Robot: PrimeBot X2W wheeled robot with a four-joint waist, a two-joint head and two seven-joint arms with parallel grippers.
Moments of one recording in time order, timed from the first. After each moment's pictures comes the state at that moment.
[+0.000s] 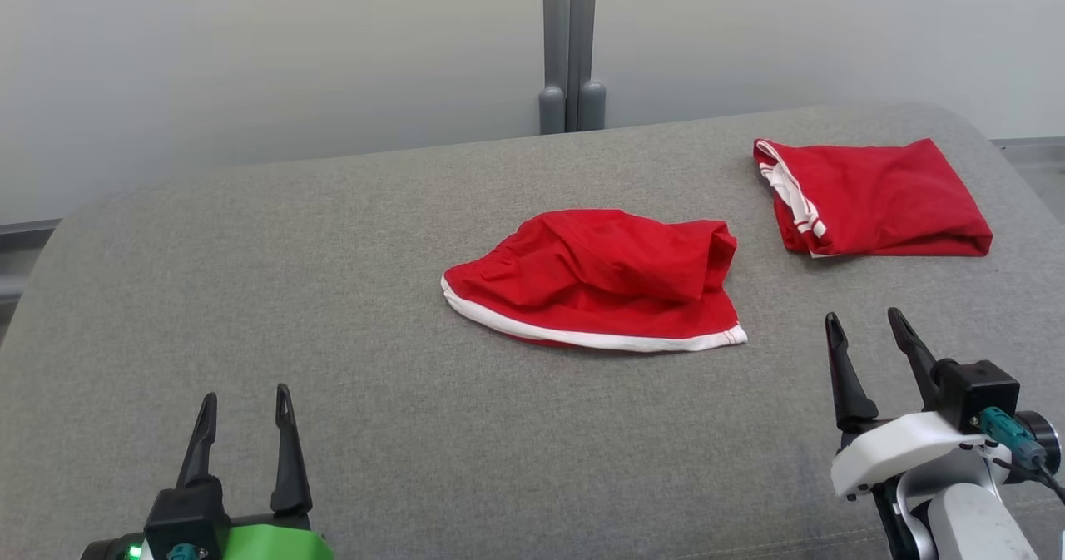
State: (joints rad) left arm 0.08 0.06 -0.04 0.10 -0.12 0.06 -0.26; right arm -0.13 -0.11 -0.03 0.33 0.14 0.13 -0.25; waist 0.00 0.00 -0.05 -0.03
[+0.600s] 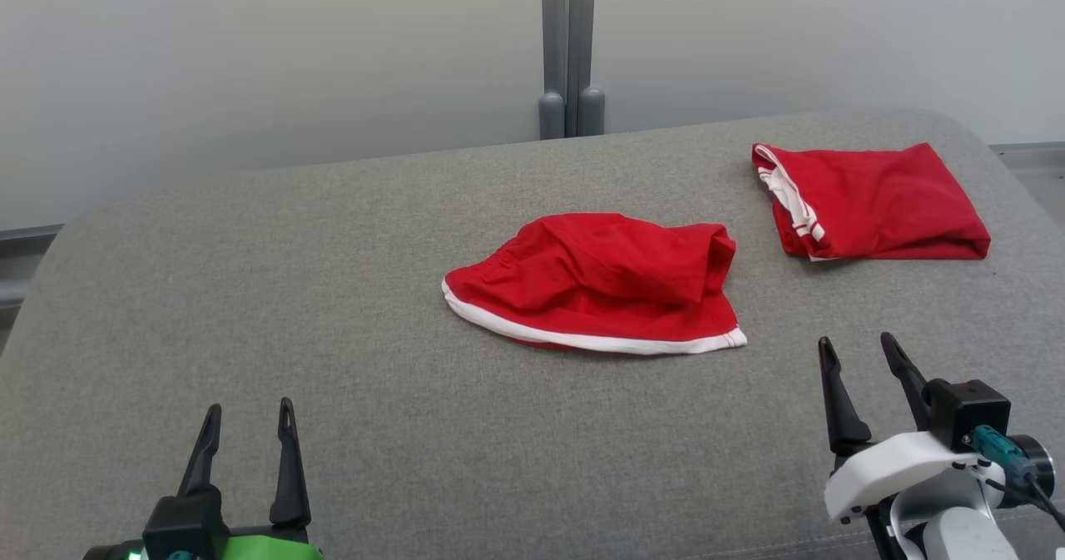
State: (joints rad) left arm 0.09 0.09 -0.03 0.12 -0.12 0.02 -0.26; right arm -0.06 -0.07 -0.06 0.26 0.10 0.13 -0.19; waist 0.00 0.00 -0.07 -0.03
